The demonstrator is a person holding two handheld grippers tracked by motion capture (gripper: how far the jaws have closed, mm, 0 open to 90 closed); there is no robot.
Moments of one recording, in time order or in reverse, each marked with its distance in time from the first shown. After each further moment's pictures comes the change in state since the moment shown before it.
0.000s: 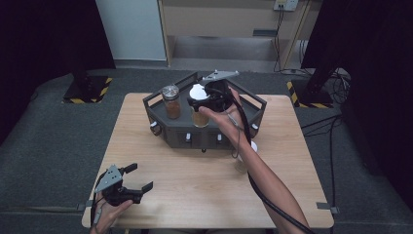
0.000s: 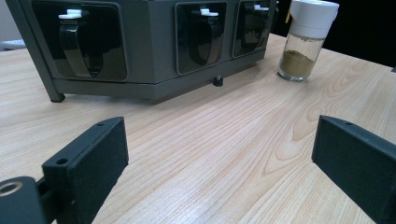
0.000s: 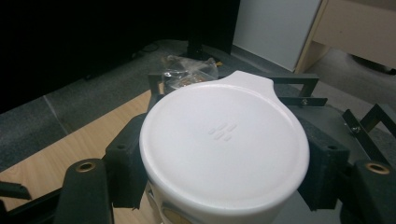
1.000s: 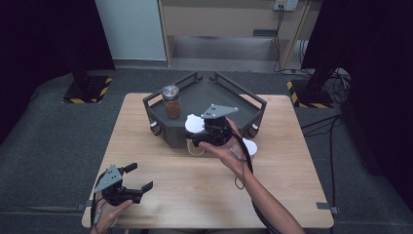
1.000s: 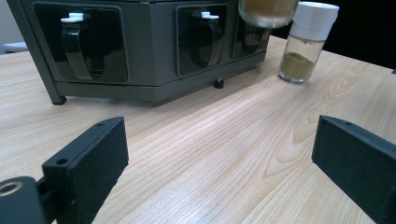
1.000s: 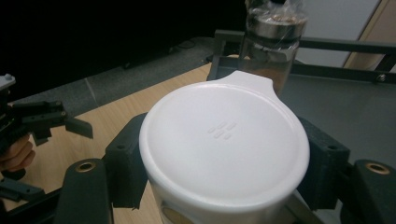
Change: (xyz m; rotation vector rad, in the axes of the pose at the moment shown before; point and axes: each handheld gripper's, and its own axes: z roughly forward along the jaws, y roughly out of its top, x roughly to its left) left arm 0.000 -0.001 0.000 -0.009 0.002 0.000; right arm 0.023 -0.070 -0.014 -0.027 0.146 -0.069
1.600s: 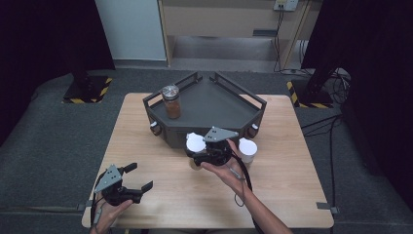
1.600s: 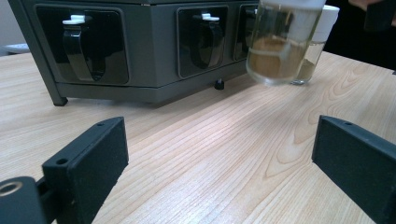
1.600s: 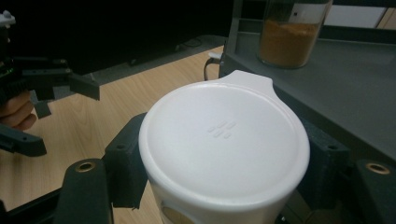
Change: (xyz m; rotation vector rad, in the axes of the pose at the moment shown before) left arm -0.001 0.000 -0.001 -0.006 0.004 0.001; right arm 0.014 -0.067 0.010 -0.027 0.023 -0.010
